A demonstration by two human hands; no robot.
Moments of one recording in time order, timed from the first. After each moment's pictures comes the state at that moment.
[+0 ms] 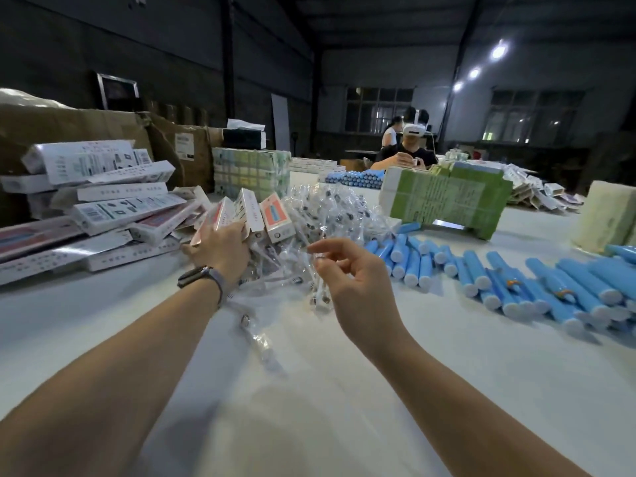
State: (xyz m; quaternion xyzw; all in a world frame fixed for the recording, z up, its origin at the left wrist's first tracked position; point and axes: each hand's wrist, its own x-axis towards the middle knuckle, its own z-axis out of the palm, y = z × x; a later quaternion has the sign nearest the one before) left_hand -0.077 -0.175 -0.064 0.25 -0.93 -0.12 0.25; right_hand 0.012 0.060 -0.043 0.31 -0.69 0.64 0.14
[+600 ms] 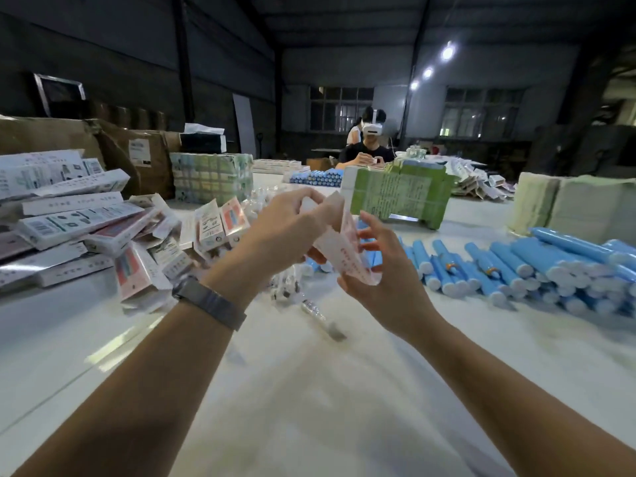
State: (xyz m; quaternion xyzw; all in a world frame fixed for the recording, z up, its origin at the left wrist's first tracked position) left_hand 0.048 -0.007 0.036 -0.12 -0.83 -0.53 0.16; right_hand -0.004 0.160 -0.045 0.30 -0.81 0.44 0.26
